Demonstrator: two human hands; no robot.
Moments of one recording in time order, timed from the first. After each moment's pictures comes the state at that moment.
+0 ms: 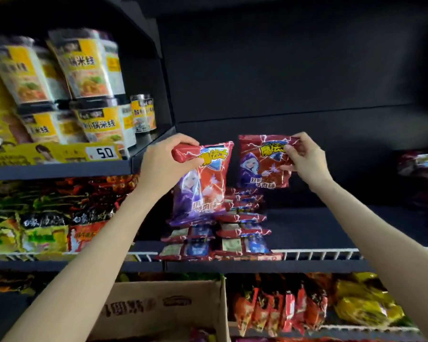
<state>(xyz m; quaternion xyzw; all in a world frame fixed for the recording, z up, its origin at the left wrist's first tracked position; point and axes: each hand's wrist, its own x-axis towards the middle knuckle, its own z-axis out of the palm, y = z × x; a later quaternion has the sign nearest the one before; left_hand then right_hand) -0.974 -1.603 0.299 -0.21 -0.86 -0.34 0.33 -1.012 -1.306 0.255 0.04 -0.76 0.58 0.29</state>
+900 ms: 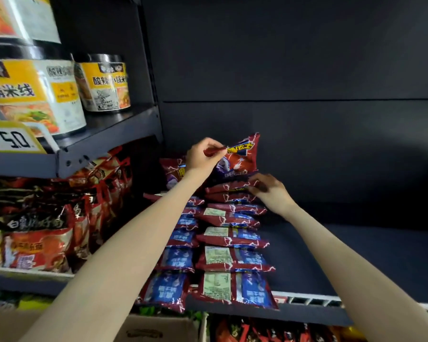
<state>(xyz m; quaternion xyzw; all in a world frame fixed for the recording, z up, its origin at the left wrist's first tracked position) -1.195 -1.513 0.201 -0.15 -0.80 -0.52 0.26 -1.158 -1.318 0.144 0.12 -0.91 0.39 0.12</state>
